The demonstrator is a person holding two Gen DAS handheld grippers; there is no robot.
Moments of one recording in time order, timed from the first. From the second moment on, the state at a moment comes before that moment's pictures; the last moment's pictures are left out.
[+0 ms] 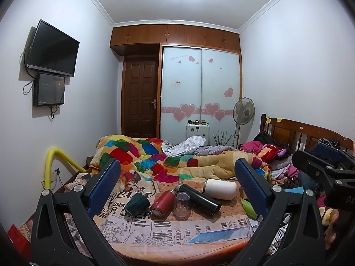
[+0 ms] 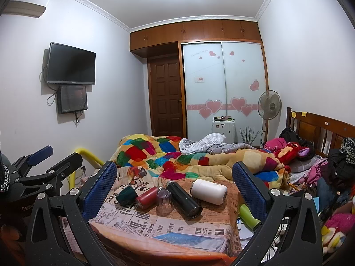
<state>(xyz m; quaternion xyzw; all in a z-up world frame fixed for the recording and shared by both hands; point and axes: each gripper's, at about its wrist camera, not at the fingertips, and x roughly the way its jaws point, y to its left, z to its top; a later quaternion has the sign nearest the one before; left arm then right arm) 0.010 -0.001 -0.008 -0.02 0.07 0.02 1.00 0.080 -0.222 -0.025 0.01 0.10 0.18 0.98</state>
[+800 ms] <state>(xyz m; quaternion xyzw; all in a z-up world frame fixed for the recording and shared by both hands) 0.010 -0.003 -0.006 -0.02 0.07 0.02 1.00 0.080 -0.221 -0.024 0.01 0.10 0.18 0.98</state>
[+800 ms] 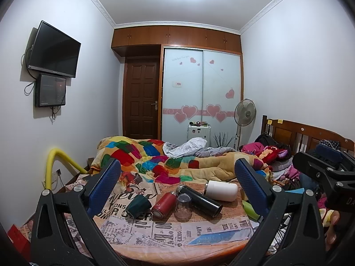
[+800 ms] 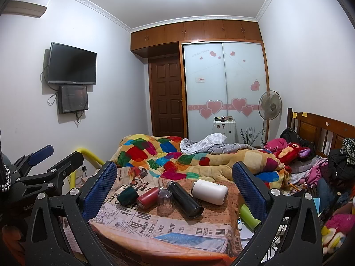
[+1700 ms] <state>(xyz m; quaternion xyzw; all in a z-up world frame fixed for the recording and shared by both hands) 0.013 -0.007 -0.014 -0.02 0.07 0.03 1.00 0.093 -0.213 -0.035 0.01 0.11 0.18 0.98</state>
